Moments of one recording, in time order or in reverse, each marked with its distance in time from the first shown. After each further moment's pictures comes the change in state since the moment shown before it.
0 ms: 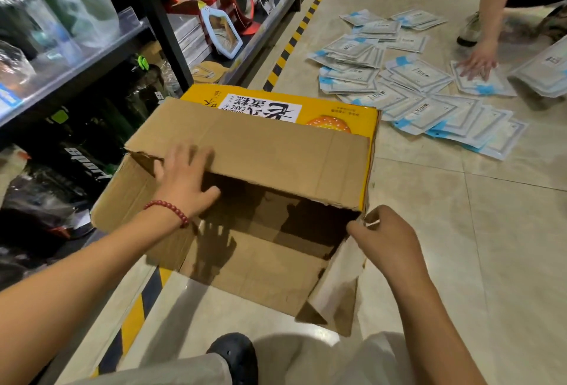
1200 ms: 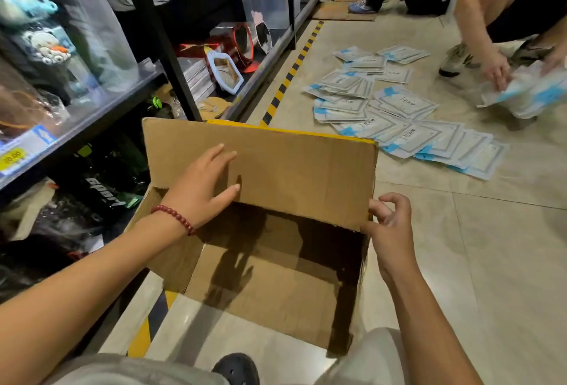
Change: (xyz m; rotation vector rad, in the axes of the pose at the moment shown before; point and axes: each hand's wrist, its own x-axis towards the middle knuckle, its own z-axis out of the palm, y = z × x) left_hand -0.021 0.042 -0.073 -0.178 0.051 0.240; right_hand 0.008 -0.001 -0.016 0.887 0.047 -0.157
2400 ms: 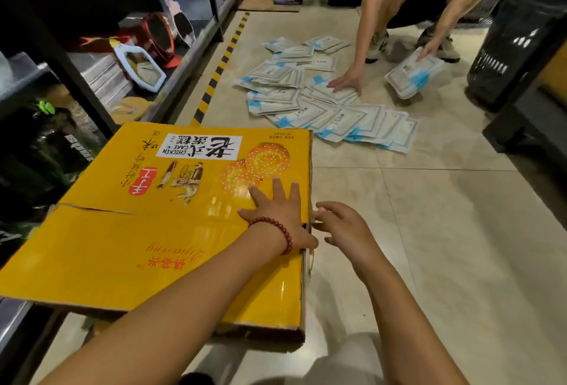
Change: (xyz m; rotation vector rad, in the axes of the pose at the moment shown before) left_hand 0.031 0.188 0.124 0.192 -0.620 -0.059; right_hand -0.006 0.000 -0.048 -0.376 -0.048 0.190
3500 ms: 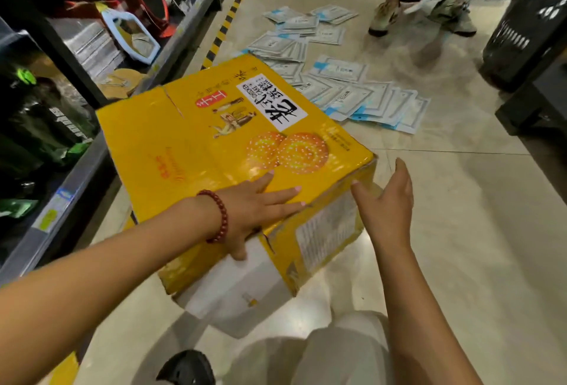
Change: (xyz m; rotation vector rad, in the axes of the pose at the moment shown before) left_hand -0.002 -0.069 -0.020 0.623 -0.227 0.648; right_hand 0.024 0.019 -0.030 -0.234 0.504 -0.116
